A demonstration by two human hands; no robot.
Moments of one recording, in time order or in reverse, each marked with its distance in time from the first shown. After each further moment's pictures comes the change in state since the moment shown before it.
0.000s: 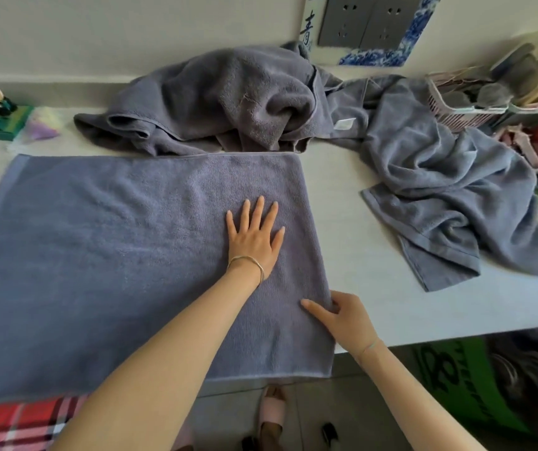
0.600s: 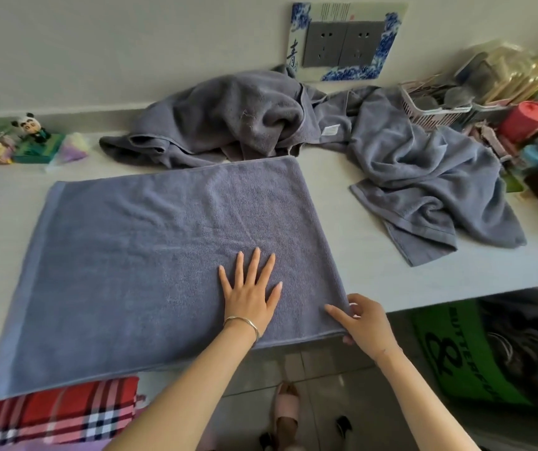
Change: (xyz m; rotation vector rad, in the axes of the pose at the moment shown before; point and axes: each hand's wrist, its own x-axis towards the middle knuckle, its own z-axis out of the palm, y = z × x) left_hand -0.126 -0.011 0.005 0.024 -0.122 0.006; right_hand -0.065 0.019 -0.012 0.037 0.158 0.089
